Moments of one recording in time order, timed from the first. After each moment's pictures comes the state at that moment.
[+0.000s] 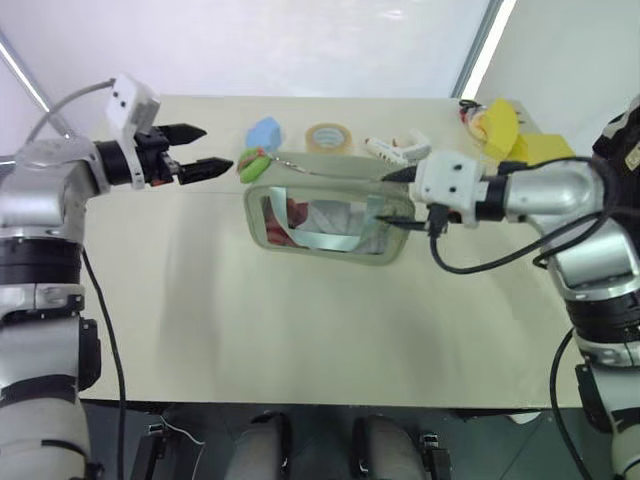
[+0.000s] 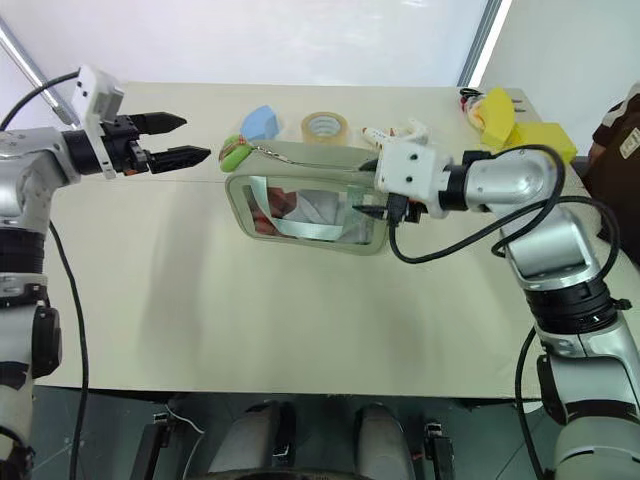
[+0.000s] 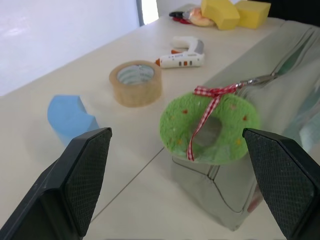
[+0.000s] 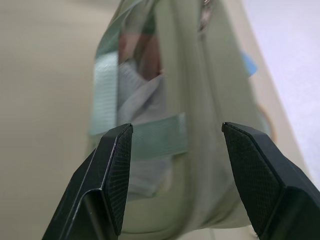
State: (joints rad) left arm -0.99 0.79 0.05 0.51 -0.32 0.44 -1.13; right arm -0.75 -0.80 0.15 -0.17 0.09 0.34 1.07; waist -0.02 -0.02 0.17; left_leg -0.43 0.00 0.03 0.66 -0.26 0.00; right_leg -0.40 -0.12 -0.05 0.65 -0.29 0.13
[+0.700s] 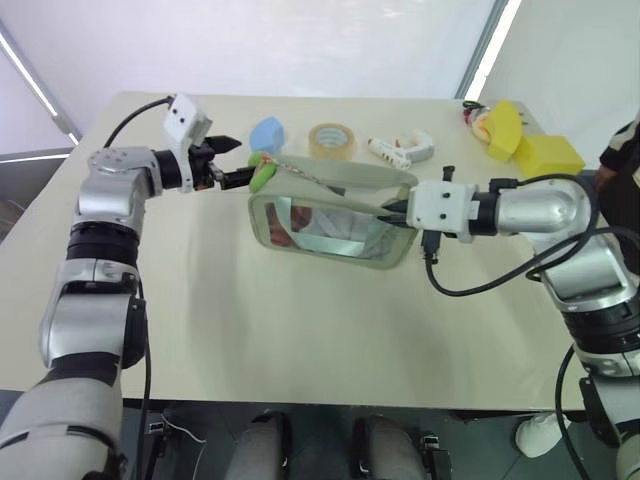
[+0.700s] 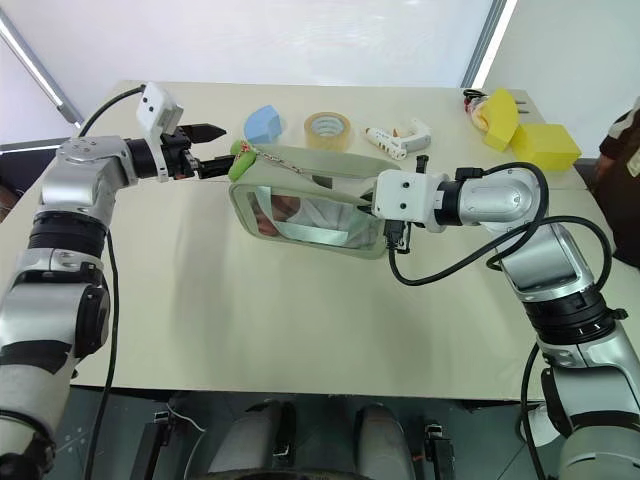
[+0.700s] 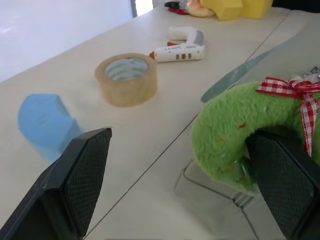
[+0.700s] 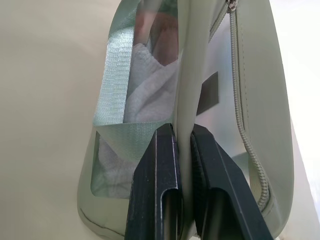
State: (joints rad) left arm -1.10 0.60 0.00 0.78 -0.19 0.24 -1.12; right arm -0.69 -0.82 0.18 -0.16 0.01 0.20 1.06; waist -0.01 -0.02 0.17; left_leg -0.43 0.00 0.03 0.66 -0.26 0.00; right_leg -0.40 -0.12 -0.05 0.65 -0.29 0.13
